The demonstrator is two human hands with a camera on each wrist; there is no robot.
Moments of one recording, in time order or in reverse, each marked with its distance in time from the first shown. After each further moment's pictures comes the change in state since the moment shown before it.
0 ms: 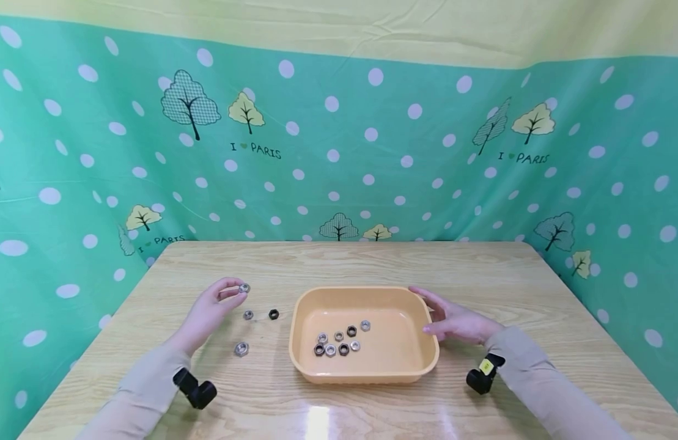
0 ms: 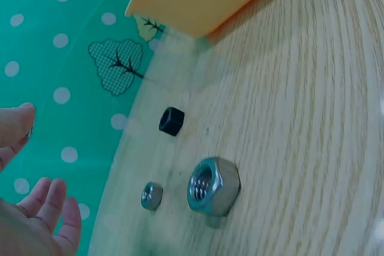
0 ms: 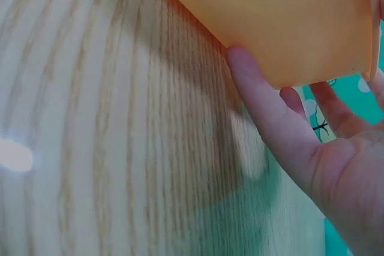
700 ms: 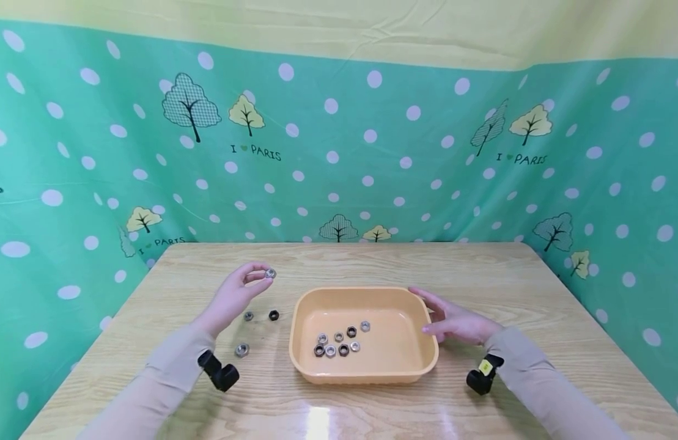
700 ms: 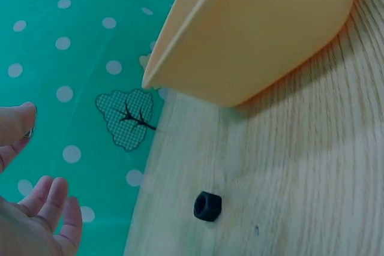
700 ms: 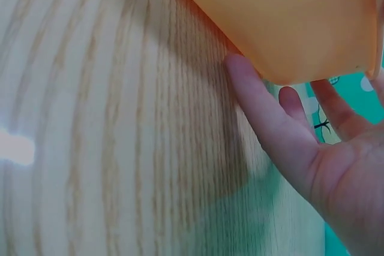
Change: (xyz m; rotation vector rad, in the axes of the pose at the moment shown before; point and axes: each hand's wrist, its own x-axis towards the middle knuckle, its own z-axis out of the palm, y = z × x) left_hand 0.019 0.040 0.024 -0.006 -0.055 0.073; right_hand 0.001 0.003 0.001 -0.025 0.007 0.005
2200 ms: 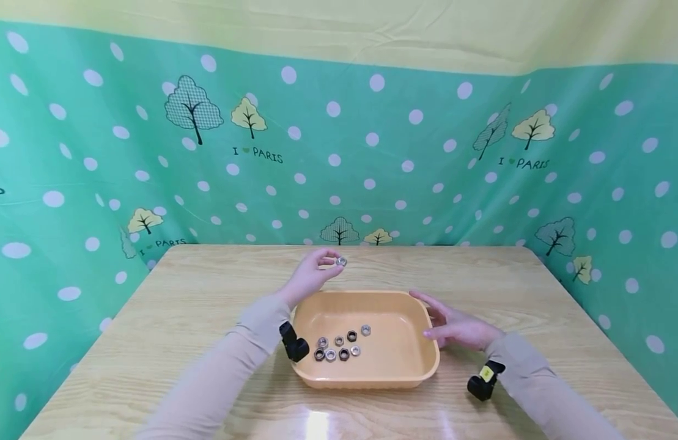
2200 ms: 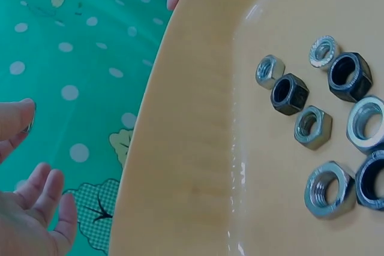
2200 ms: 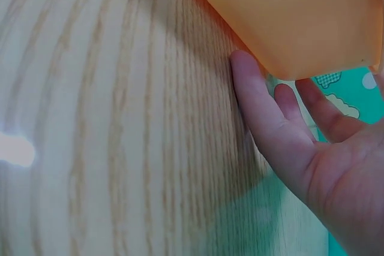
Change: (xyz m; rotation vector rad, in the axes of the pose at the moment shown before) left_hand 0.064 0.051 0.096 -0.045 -0.083 0.162; right_hand -0.002 0.001 -0.001 0.000 0.002 0.018
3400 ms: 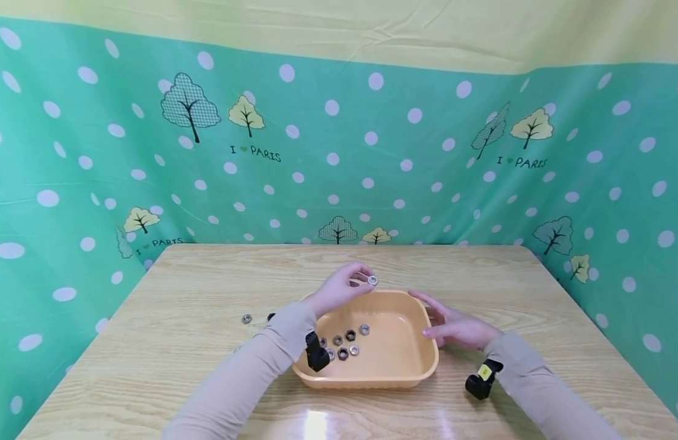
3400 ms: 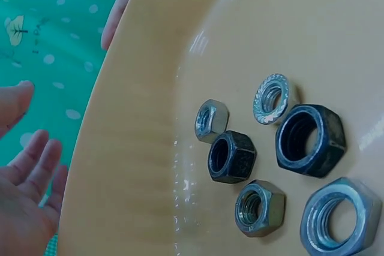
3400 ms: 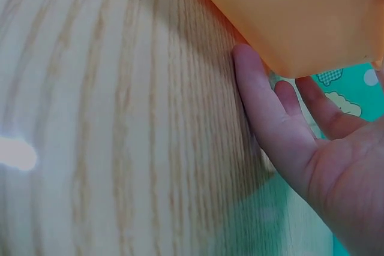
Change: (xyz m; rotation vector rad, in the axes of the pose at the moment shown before) left_hand 0.001 0.005 0.052 -0.023 -0.209 0.108; right_hand 0.002 0.004 -0.001 0.020 -0.023 -0.018
